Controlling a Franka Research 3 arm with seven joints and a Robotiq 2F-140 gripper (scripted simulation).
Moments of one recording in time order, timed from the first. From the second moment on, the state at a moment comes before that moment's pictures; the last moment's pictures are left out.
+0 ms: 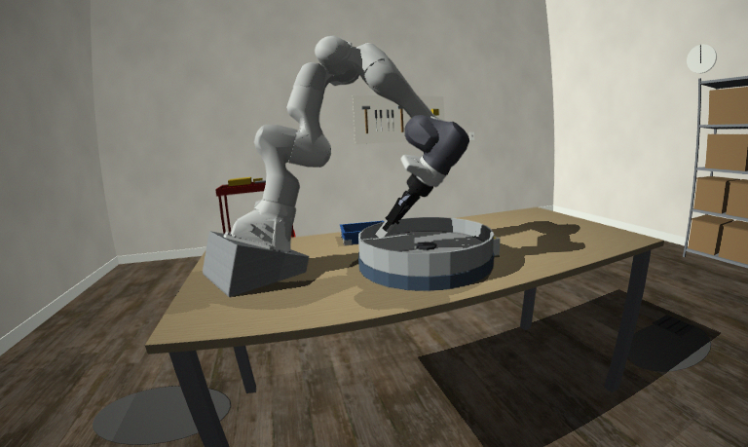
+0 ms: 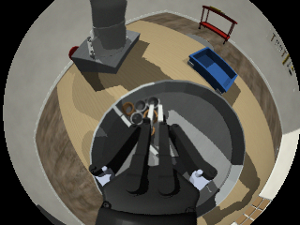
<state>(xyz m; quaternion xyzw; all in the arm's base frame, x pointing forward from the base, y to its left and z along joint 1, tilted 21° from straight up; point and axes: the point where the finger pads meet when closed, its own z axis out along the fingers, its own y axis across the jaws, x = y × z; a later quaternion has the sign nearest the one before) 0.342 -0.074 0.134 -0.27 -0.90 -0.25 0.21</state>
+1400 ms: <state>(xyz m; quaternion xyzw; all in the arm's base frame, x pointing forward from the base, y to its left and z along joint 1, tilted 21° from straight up) 0.346 -0.072 0.124 -0.27 -0.90 -0.25 0.21</state>
